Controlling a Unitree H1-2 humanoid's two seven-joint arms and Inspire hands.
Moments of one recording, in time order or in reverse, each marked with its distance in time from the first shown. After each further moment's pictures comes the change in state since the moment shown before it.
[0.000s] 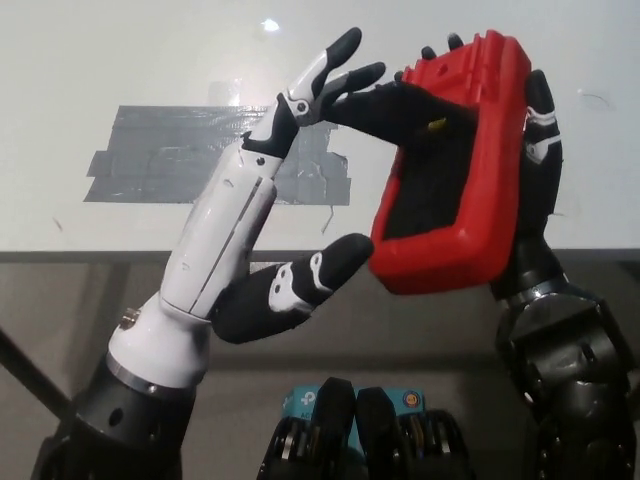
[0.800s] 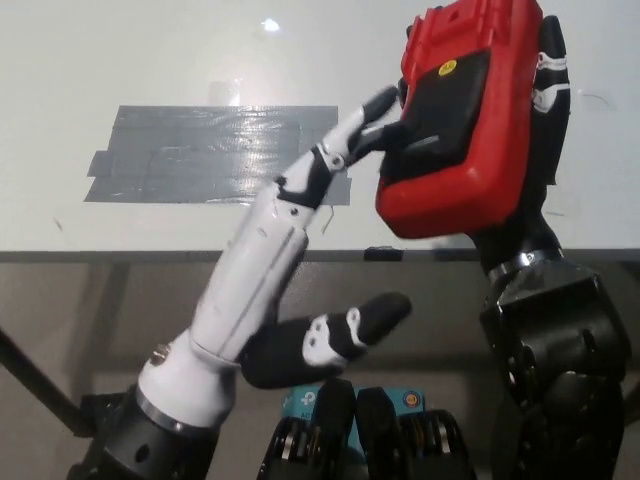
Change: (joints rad) left_arm 0.100 -0.026 -0.066 0.013 -0.005 -0.093 0.004; right_arm -0.092 0.108 -0.045 -0.089 0.038 -0.038 -0.358
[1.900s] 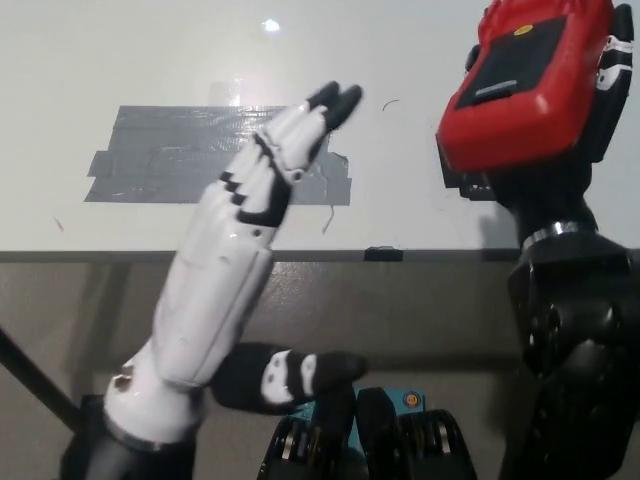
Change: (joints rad) left_arm 0.017 0.000 0.074 -0.018 0.175 -0.206 0.039; right_arm -0.062 -0.058 -0.090 0.085 -0.006 -0.146 -0.129
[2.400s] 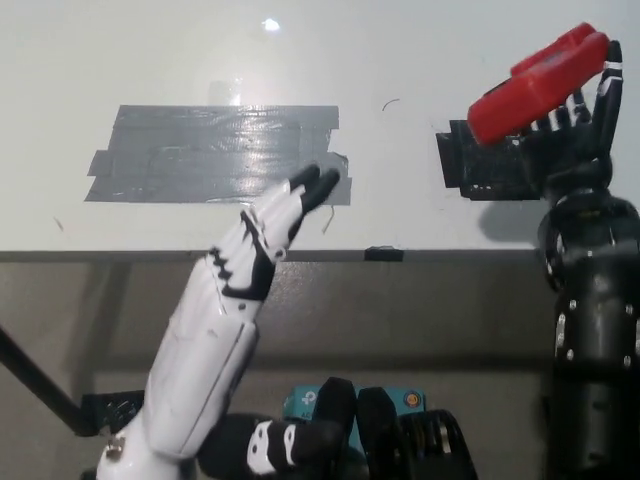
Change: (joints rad) left_arm 0.209 0.007 -0.036 -0.032 0.000 -0.033 -0.005; right_arm -0.133 -0.212 -0.083 0.574 -0.214 -0.143 0.096
